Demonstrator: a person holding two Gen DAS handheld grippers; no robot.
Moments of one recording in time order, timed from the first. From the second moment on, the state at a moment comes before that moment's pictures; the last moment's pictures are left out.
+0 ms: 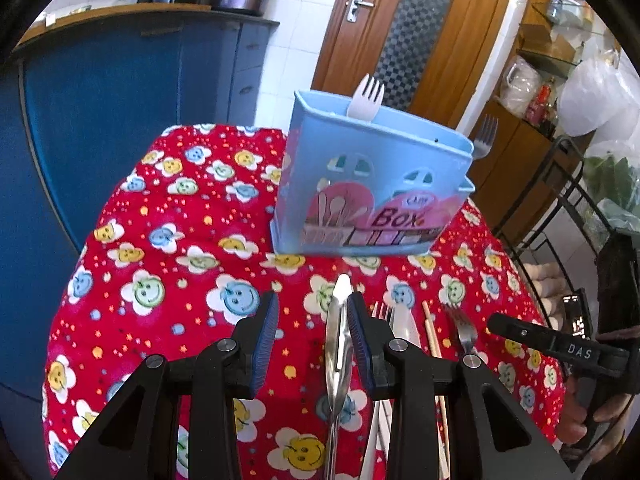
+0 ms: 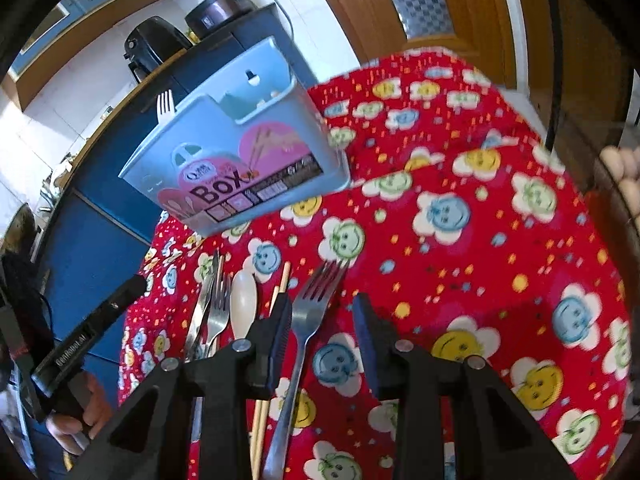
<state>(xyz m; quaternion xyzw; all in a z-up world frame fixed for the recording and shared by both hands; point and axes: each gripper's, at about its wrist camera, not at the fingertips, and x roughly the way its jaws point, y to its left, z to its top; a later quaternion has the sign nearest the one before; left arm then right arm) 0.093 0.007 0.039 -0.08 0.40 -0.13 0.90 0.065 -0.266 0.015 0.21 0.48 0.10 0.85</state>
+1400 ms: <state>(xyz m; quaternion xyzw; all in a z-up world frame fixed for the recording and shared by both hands) 0.119 -0.024 -0.013 -0.05 0.48 -0.17 0.86 0.076 -0.258 -0.009 0.22 0.48 0.13 0.84</state>
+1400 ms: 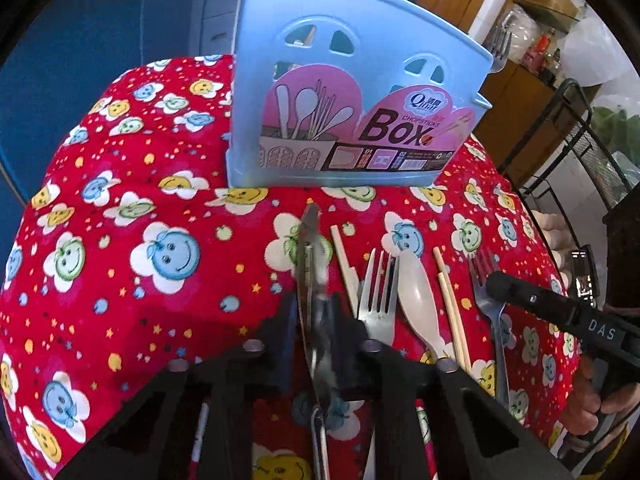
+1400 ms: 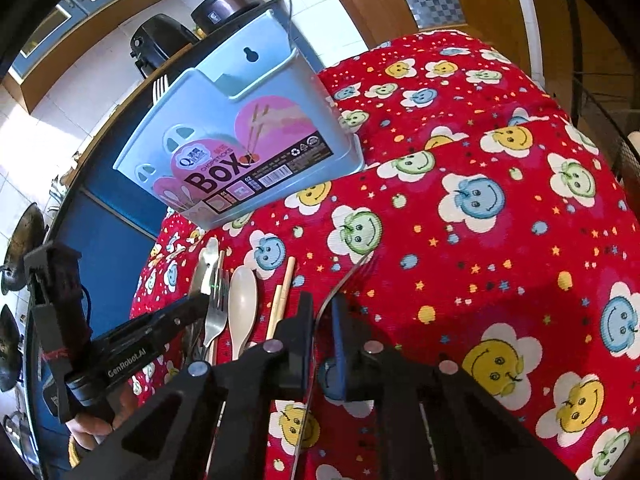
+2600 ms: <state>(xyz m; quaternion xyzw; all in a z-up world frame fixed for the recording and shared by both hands) 0.078 0.001 0.077 -0.11 0.34 -0.21 0.91 0.041 -0.245 0.058 0.22 0.37 0.18 0.88</state>
